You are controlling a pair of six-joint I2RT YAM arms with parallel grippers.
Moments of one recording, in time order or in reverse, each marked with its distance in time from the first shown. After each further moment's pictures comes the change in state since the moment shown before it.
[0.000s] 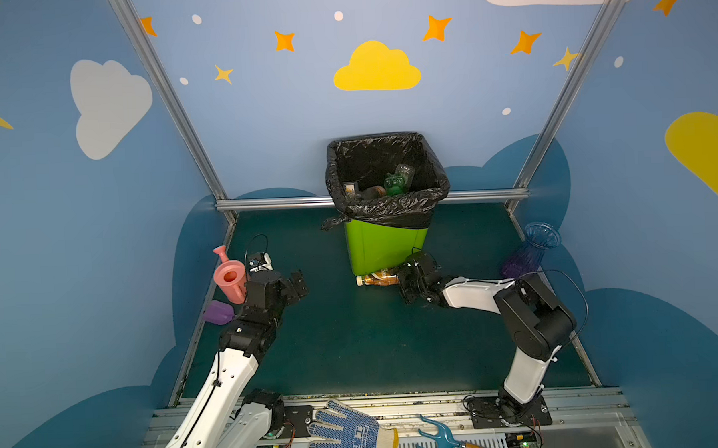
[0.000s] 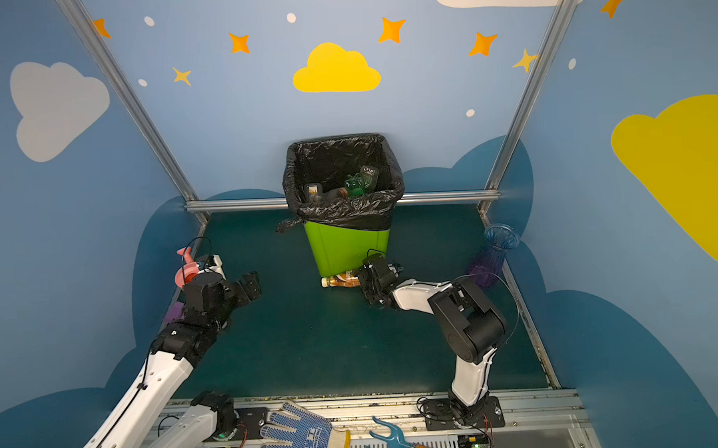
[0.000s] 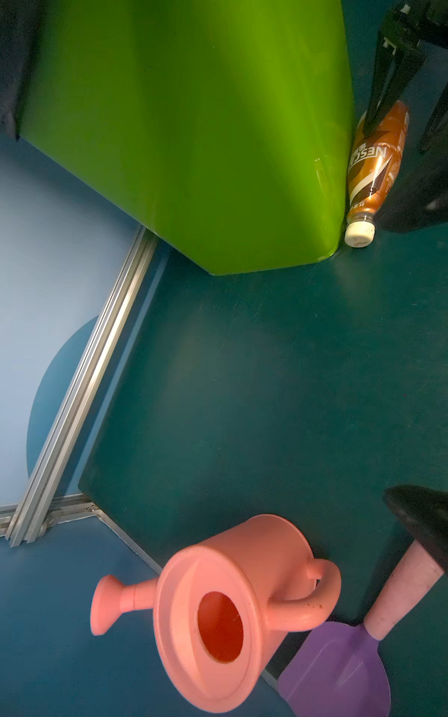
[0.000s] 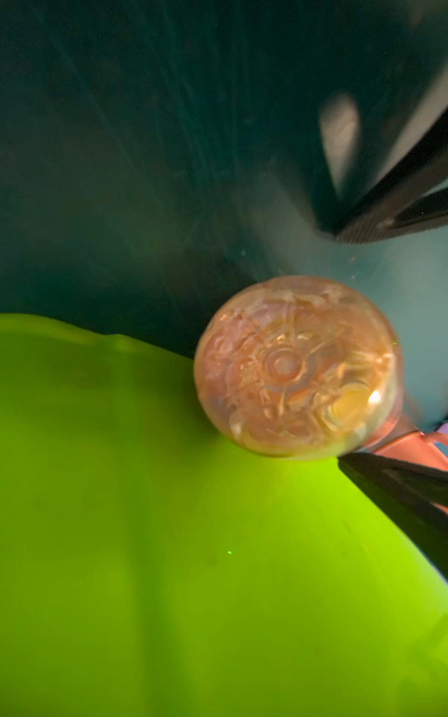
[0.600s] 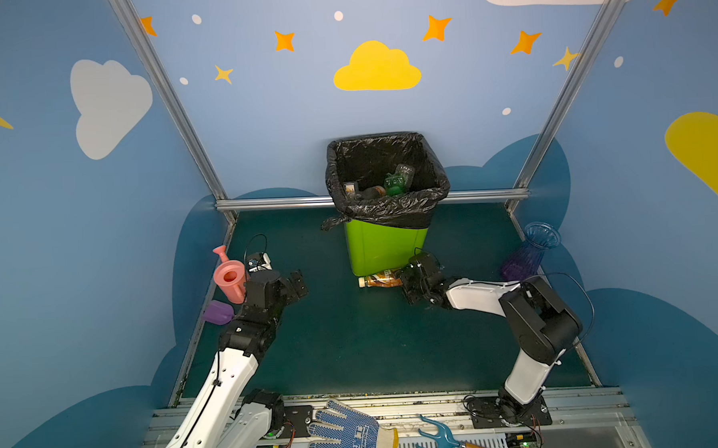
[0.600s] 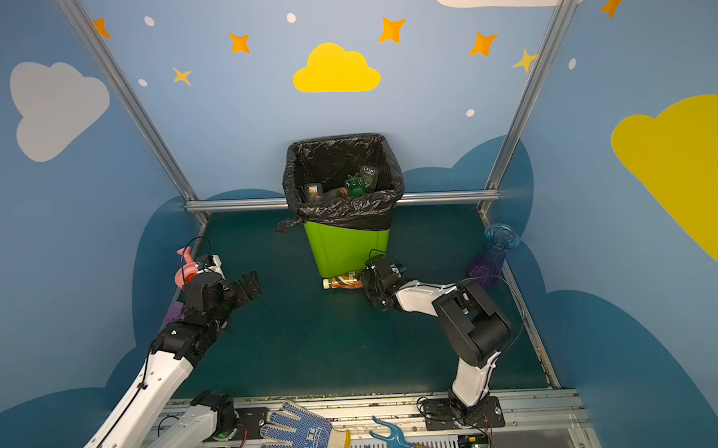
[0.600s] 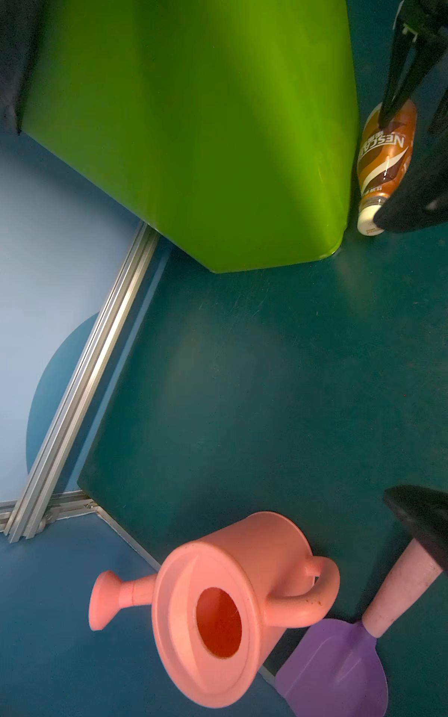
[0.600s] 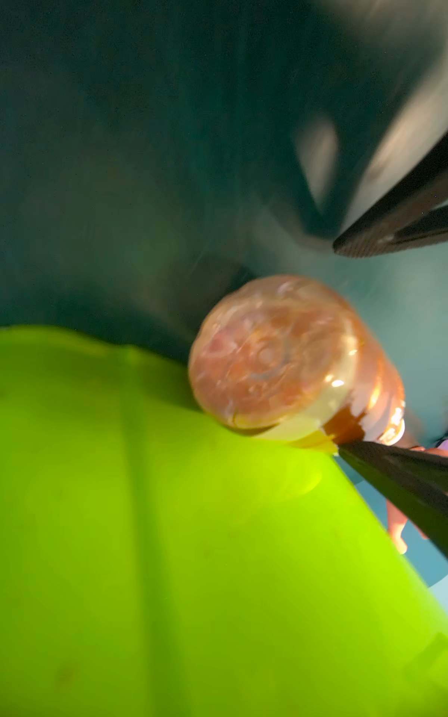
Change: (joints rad) left arm 0.008 0.002 0.000 -0.001 0.000 -0.004; right arm -0.015 -0.071 -0.072 -0.012 -0.010 -0.039
